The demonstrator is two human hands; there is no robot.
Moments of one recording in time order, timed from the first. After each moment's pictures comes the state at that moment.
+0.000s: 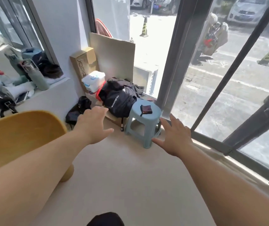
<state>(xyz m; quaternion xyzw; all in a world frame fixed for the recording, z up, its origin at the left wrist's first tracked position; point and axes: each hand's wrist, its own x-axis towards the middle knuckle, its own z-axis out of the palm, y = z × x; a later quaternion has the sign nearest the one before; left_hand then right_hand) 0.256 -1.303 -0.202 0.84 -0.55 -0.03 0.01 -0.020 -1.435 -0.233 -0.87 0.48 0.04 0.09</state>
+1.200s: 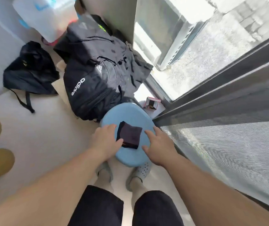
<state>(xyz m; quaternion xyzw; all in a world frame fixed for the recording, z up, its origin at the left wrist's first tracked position) 0.386 -1.991 -0.588 0.88 -0.29 -0.38 0.05 0.236 -2.140 -0.587 -0.85 0.32 0.34 0.23</state>
